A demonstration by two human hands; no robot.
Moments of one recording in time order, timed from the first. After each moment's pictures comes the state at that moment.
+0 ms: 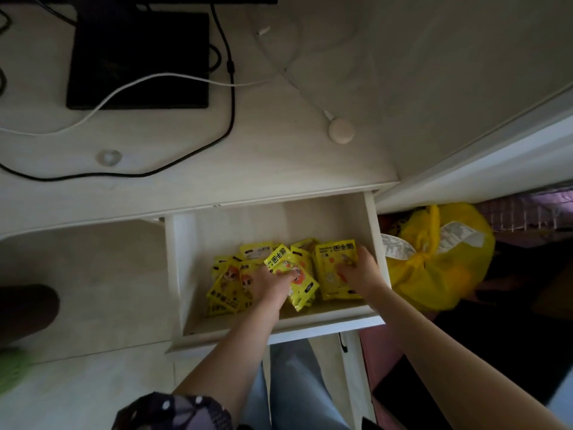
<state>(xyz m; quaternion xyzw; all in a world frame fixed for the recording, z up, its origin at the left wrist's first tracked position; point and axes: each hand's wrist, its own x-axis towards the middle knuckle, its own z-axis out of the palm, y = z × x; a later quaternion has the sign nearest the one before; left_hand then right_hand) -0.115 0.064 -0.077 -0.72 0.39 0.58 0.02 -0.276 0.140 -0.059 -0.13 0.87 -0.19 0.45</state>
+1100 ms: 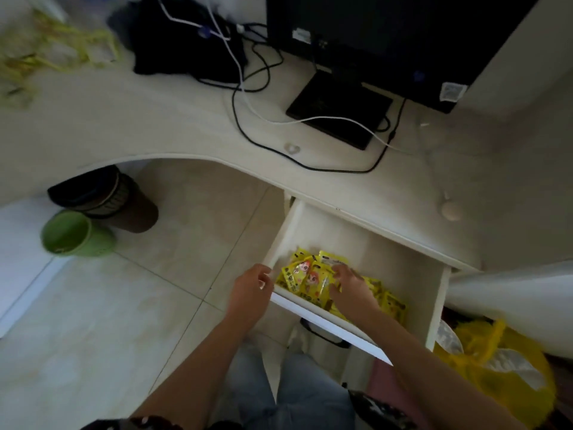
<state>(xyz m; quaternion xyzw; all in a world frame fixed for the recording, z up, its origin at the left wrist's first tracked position) 0.061 0.115 0.016 -0.74 0.52 0.39 -0.17 -0.154 0.104 0.028 -0.60 0.70 -0.02 0.38</state>
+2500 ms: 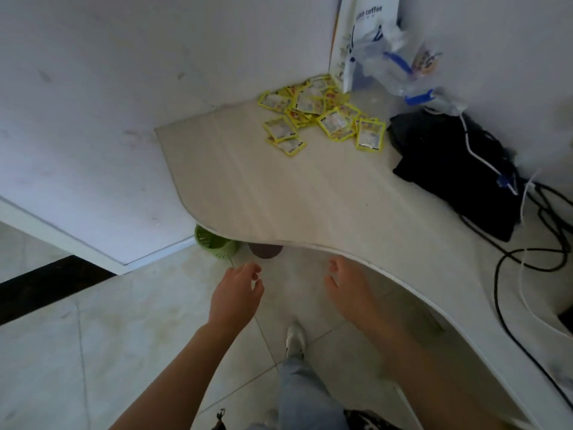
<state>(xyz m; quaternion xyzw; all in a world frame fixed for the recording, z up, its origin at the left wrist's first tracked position) 0.538 0.039 0.063 -0.89 0.39 0.14 -0.20 0.368 -0.107 0.083 -0.82 0.46 -0.03 0.33</state>
